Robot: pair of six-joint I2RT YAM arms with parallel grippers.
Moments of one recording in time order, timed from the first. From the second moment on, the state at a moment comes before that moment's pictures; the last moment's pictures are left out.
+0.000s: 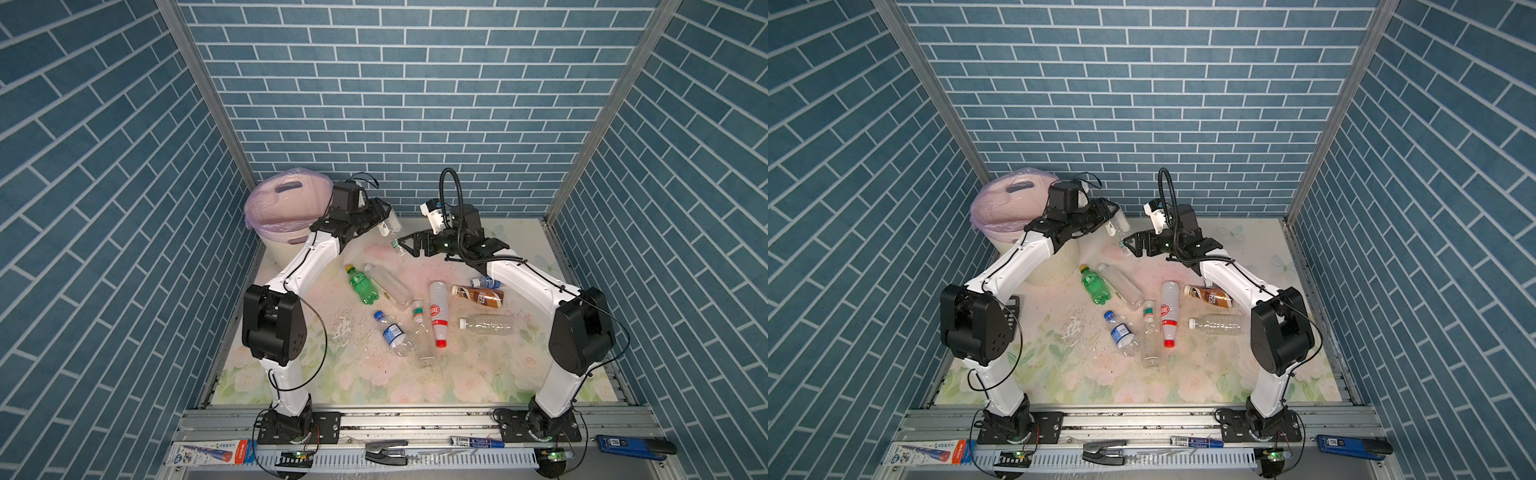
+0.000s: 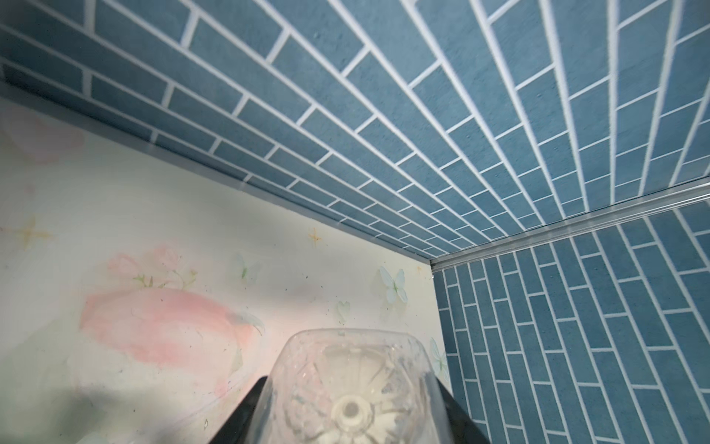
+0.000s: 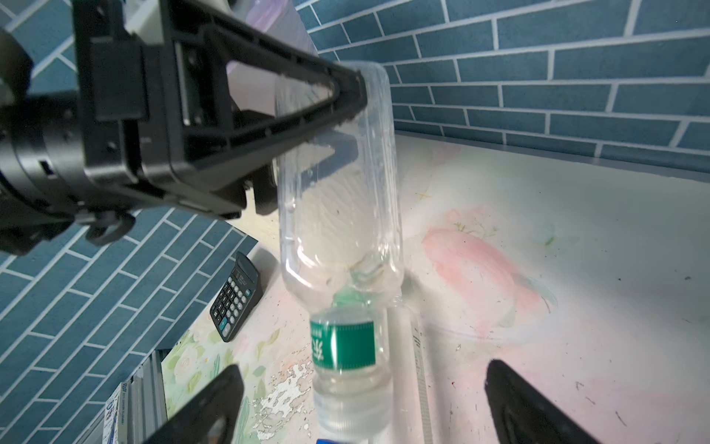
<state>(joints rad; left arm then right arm) -0.29 1.84 1.70 -0.29 0.30 -0.76 0.59 1.77 1.48 -0.15 -0.48 0.29</state>
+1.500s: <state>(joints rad) 0.09 1.78 2.05 -0.50 0.05 -0.18 0.75 1.77 1.79 -0.25 -0.40 0.10</state>
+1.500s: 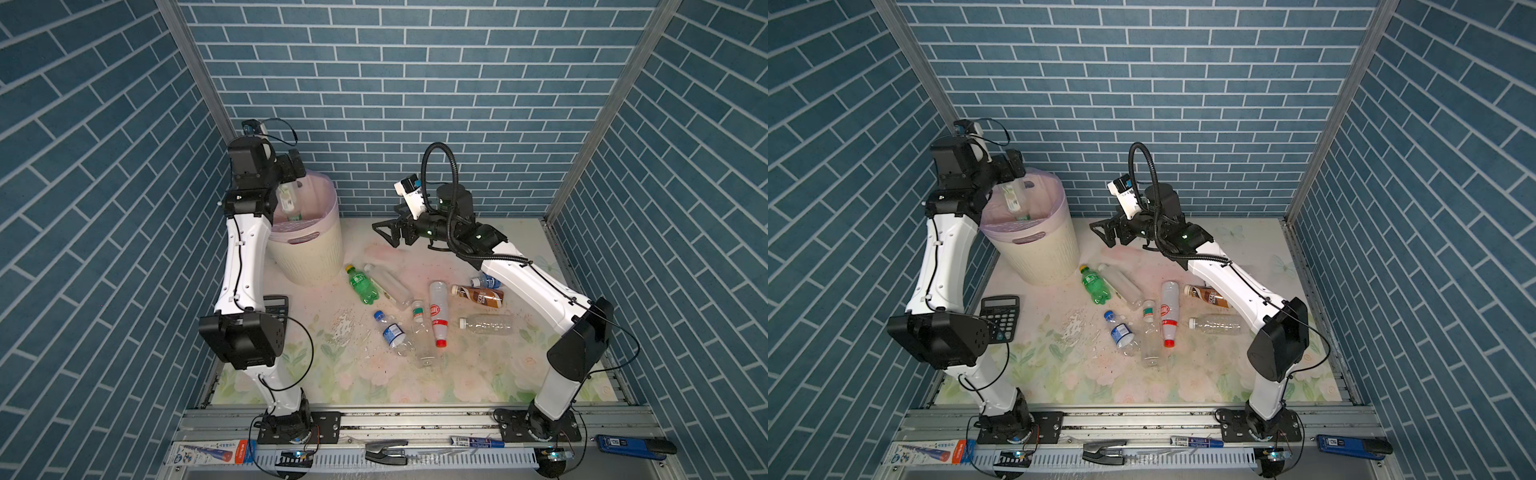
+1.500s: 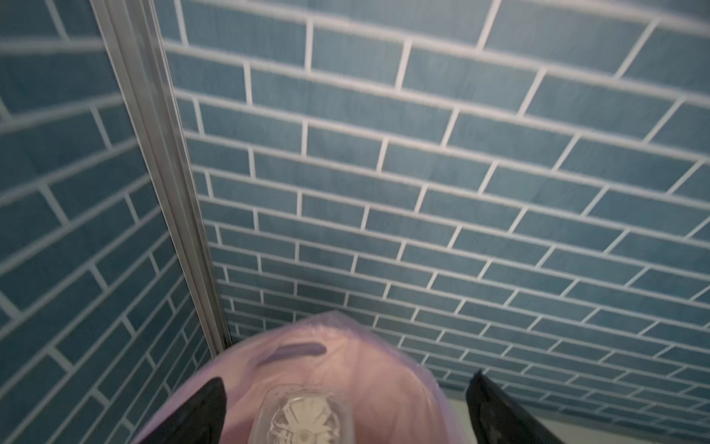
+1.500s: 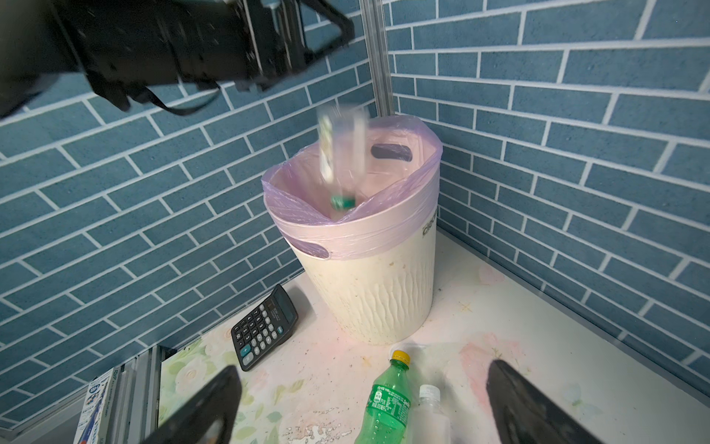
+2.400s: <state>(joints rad) -0.31 1.42 1.45 -0.28 0.19 -0.47 0.74 1.71 1.40 -0.21 -0.29 0.11</state>
